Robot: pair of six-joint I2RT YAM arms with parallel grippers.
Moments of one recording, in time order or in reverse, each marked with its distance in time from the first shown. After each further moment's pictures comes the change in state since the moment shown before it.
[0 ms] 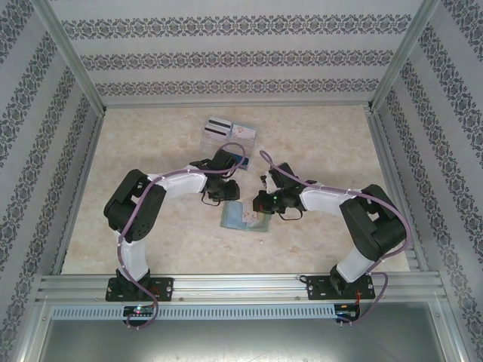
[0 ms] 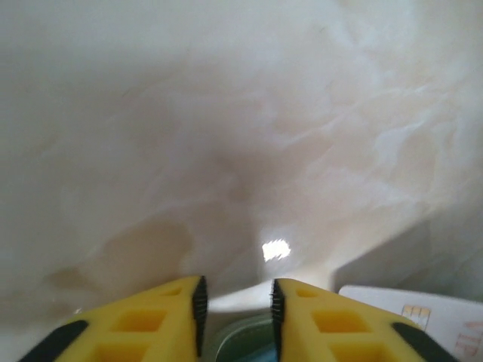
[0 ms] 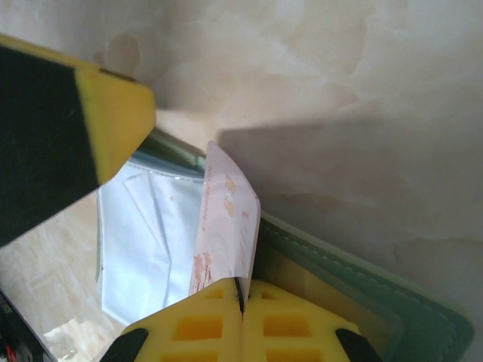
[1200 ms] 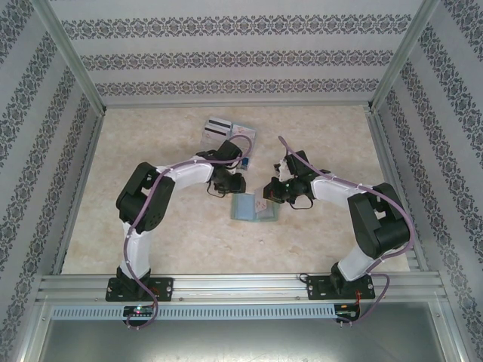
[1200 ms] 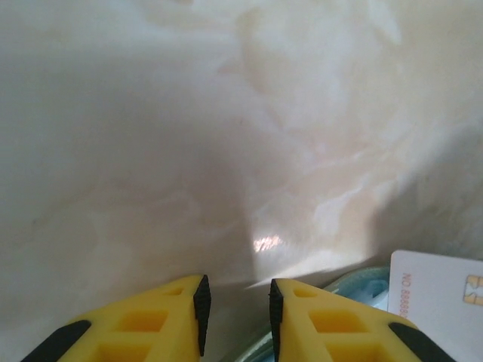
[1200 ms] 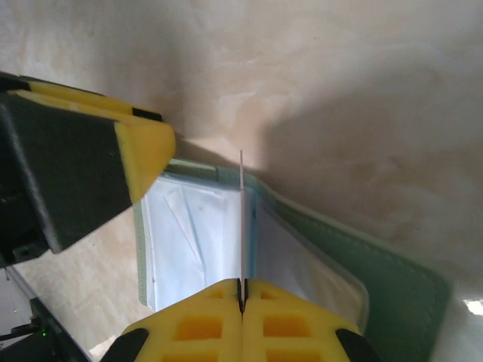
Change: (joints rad) left arm 0.020 0.135 0.174 -0.041 0.091 0.079; right arm -0.175 -0.011 0.071 -0.100 -0.101 -0.026
